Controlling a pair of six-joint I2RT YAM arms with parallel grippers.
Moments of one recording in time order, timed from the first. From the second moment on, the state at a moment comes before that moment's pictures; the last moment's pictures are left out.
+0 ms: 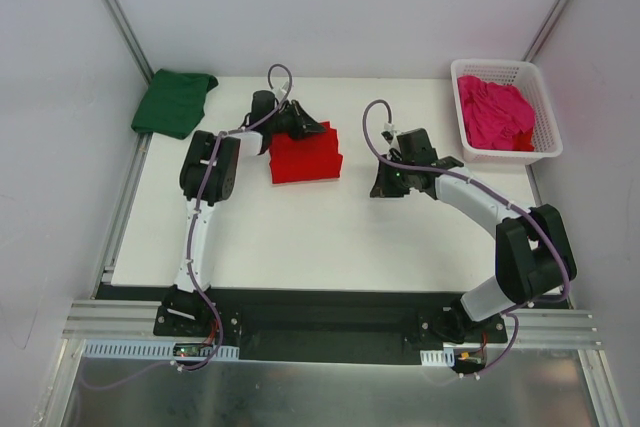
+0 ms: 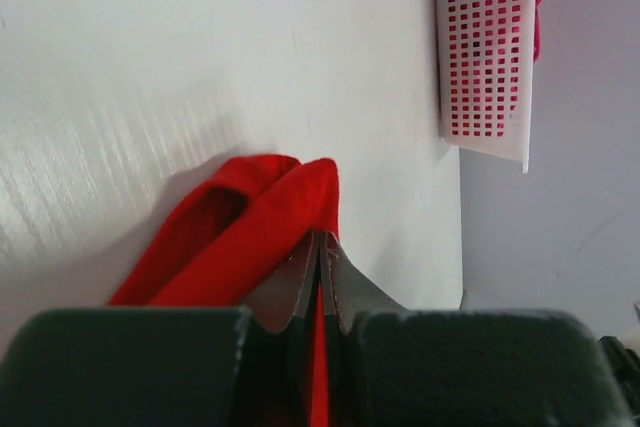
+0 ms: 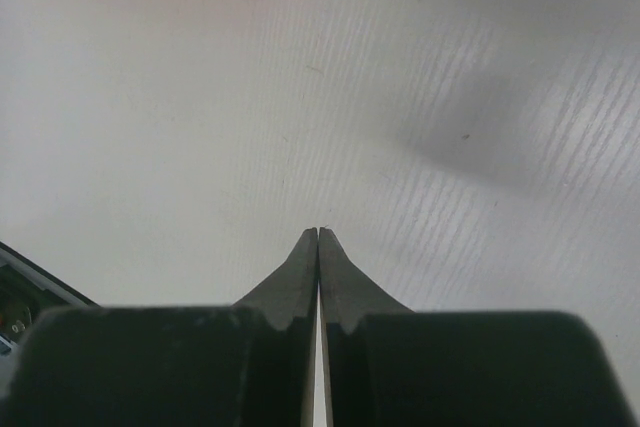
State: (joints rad) left arm -0.25 2.46 1.65 0.43 0.79 -0.97; right arm 0.44 1.53 0.99 -0.39 -0.27 0.35
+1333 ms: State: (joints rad) left arm -0.23 2.09 1.51 -0.03 0.57 -0.53; right arm 0.50 1.50 1.00 -0.39 -0.25 0.37
